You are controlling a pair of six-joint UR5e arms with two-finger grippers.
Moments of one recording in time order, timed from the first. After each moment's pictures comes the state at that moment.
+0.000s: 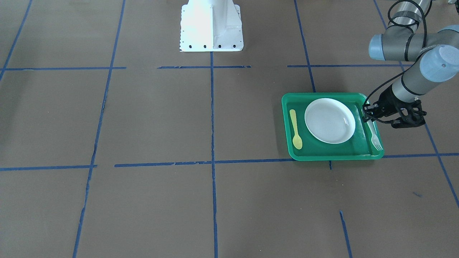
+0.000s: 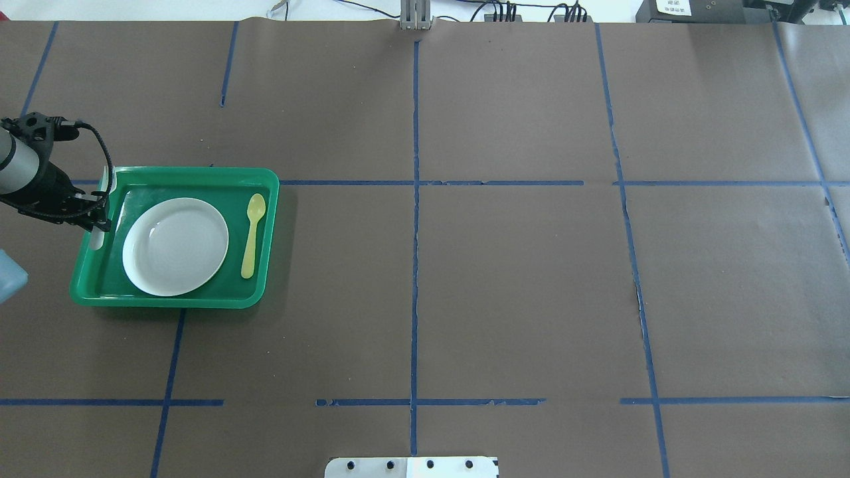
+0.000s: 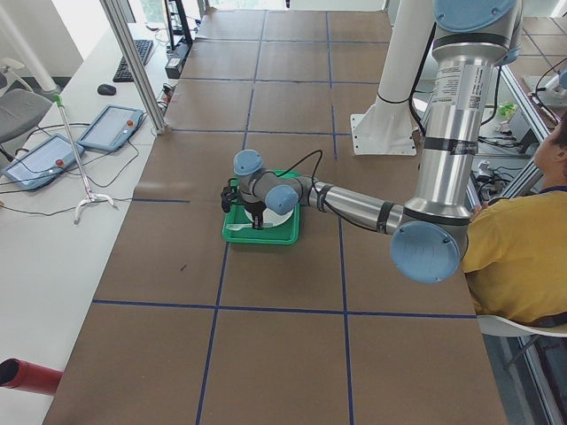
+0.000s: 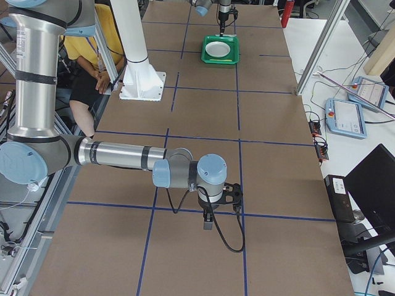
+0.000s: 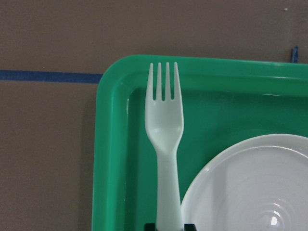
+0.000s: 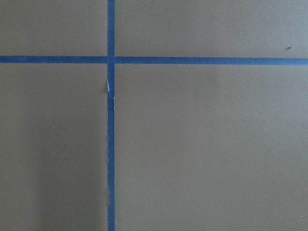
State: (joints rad) left arm -0.98 -1.67 -1.66 -1.90 -2.23 -0.81; right arm 1.58 -1.70 1.64 -1.50 2.28 0.01
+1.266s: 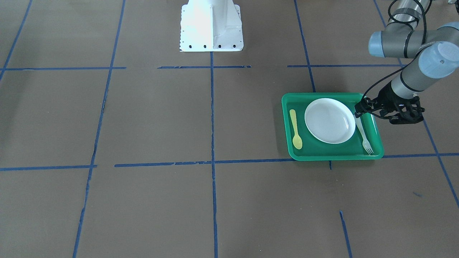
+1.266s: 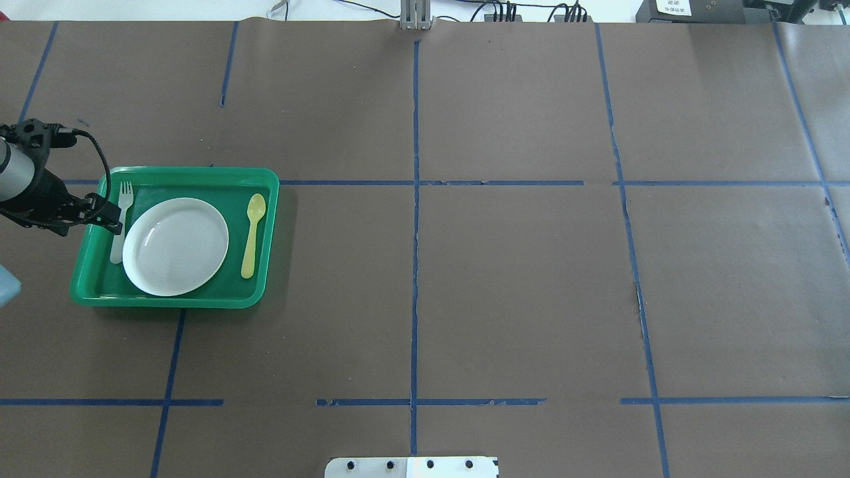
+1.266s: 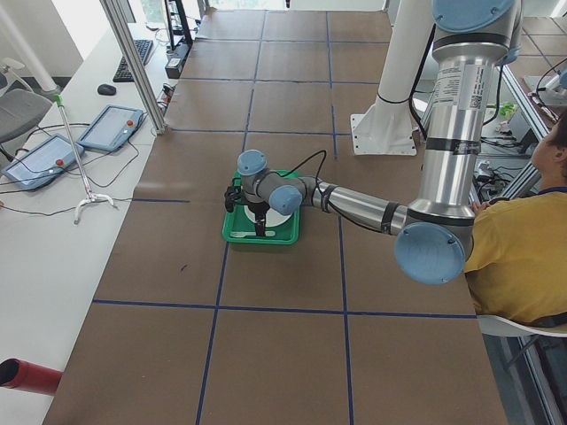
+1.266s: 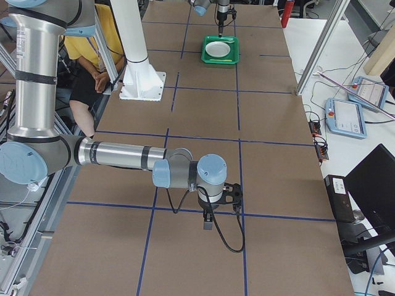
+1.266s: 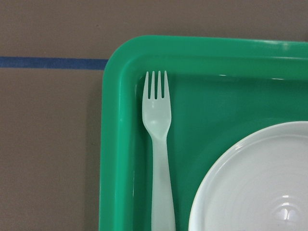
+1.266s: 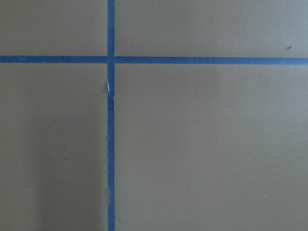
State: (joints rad) left arm -0.99 -1.63 -1.71 -1.89 -2.23 -0.76; right arm 1.58 -1.70 1.64 -1.50 2.28 0.01
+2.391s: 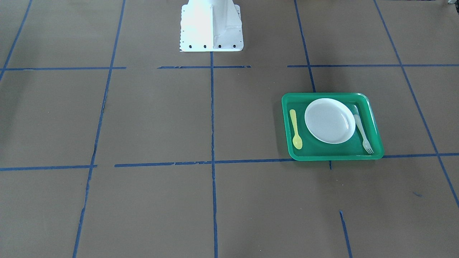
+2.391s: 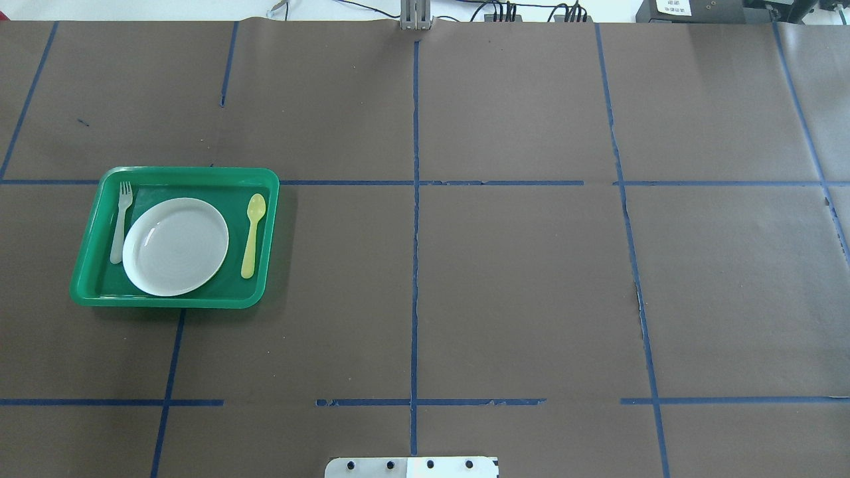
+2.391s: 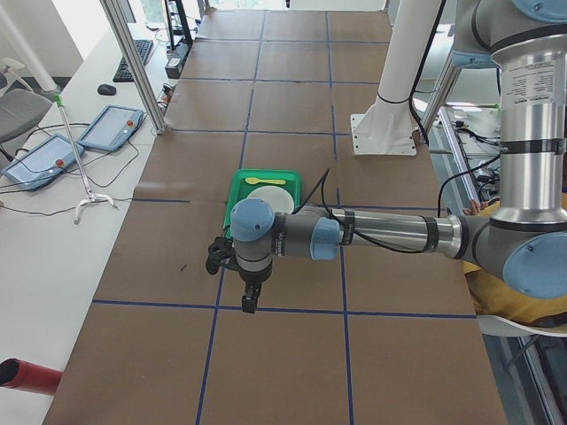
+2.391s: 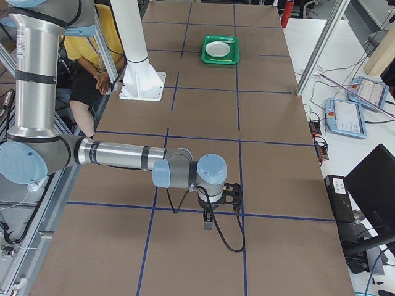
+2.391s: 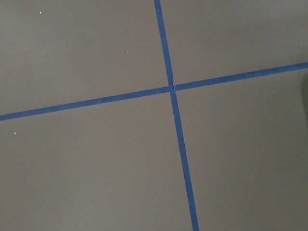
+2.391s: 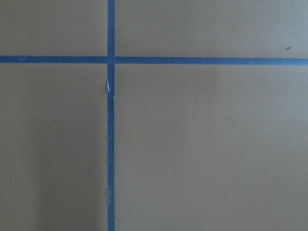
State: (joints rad) left arm -1.57 -1.46 -1.74 -1.60 -2.33 0.09; right arm 1.58 -1.70 1.64 -1.50 2.28 0.01
